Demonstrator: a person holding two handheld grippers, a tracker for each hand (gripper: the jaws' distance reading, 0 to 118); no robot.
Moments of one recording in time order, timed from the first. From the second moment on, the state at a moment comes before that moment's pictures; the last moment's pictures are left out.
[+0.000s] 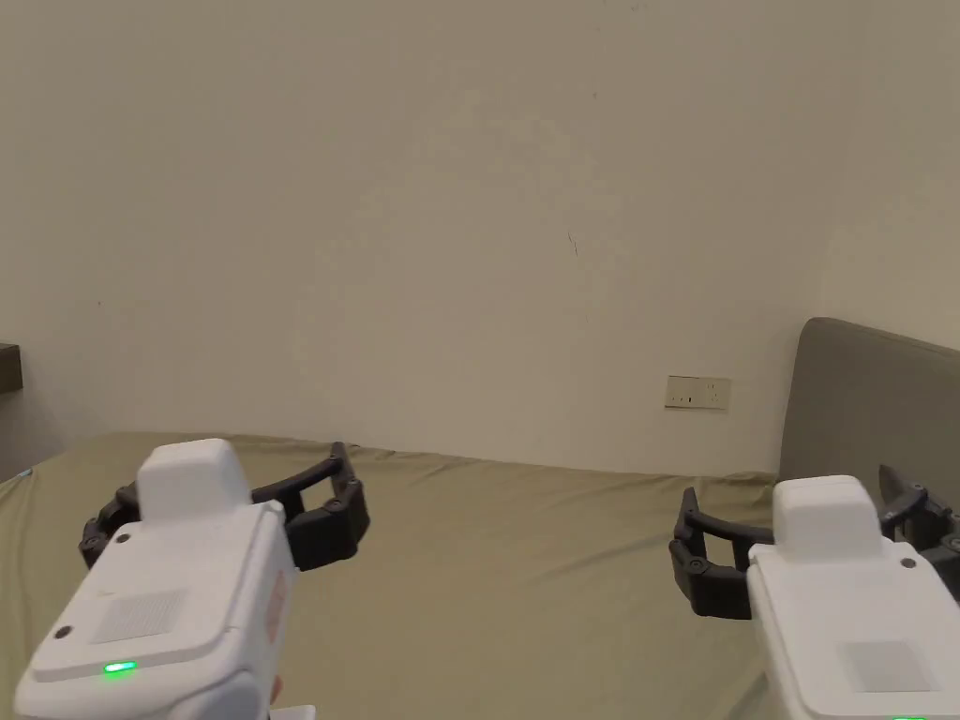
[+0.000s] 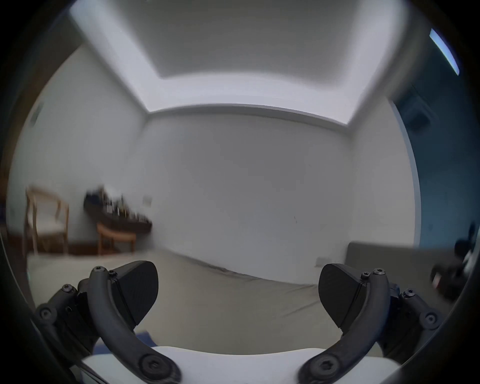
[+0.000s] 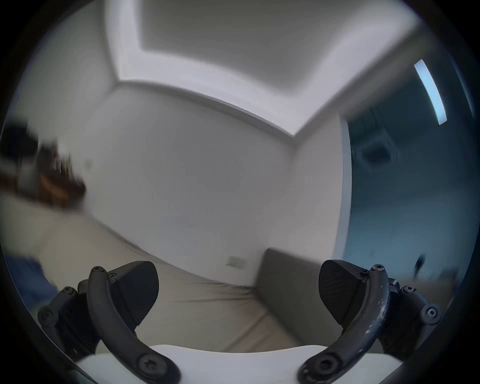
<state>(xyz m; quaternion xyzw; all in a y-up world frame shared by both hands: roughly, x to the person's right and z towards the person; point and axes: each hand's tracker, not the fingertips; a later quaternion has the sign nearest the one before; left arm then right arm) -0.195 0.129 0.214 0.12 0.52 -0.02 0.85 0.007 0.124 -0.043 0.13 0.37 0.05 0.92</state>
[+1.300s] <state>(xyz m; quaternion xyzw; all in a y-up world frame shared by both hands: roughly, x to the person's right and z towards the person) -0.180 0.082 0.187 0.01 0.49 -0.02 0.87 0.013 0.082 -0.050 0.03 0.43 0.00 0.90</state>
